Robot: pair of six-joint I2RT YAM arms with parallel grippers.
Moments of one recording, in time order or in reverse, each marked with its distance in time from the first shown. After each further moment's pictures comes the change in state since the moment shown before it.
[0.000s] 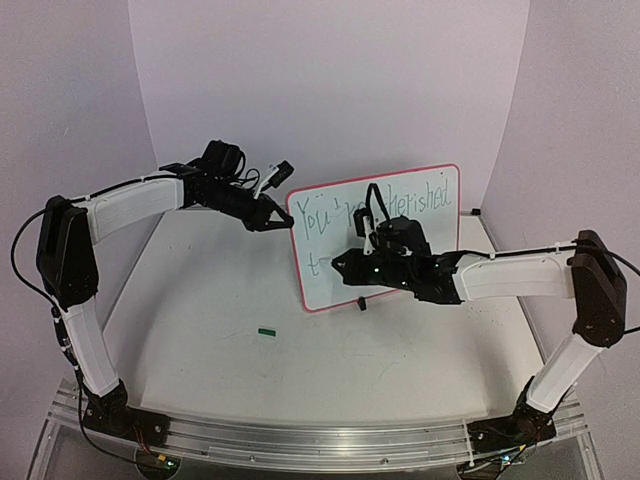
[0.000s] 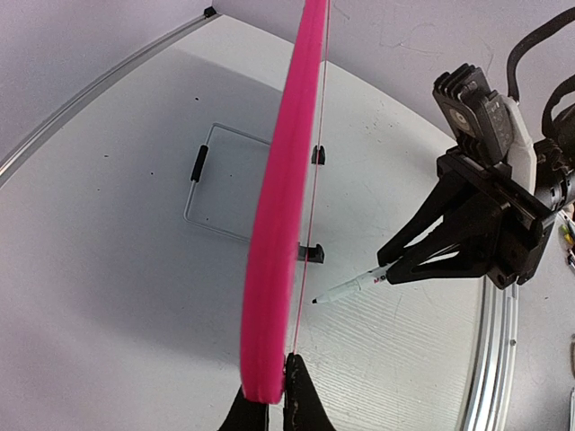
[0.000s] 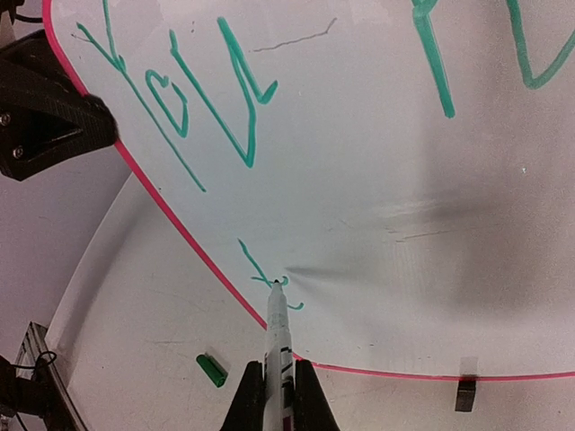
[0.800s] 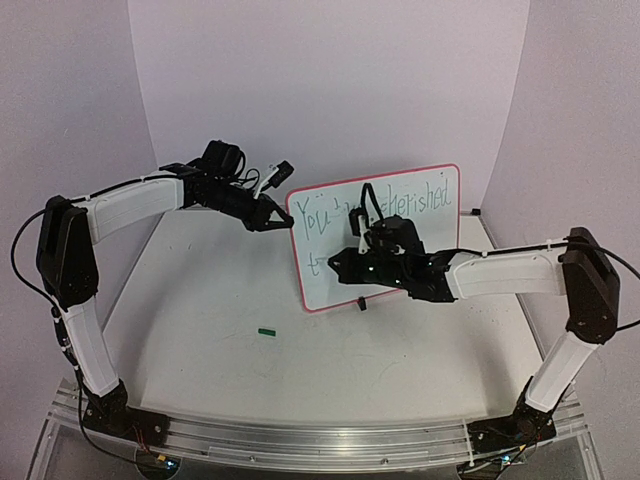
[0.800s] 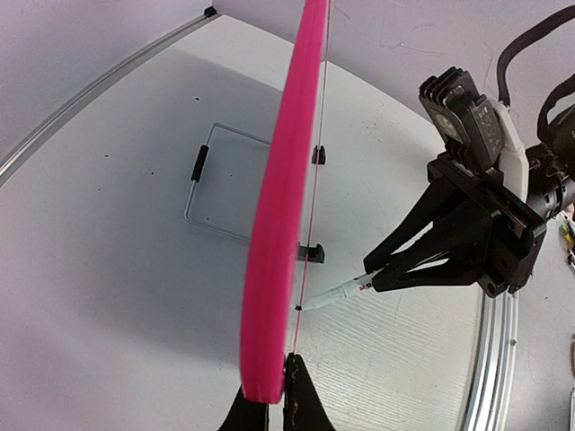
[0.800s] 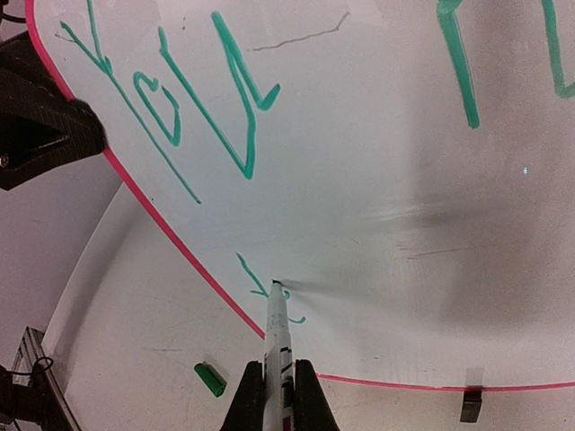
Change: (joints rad) left arm 0.000 0.000 0.000 0.000 0.000 0.000; right arm -0.002 0.045 0.037 0.001 0.011 0.003
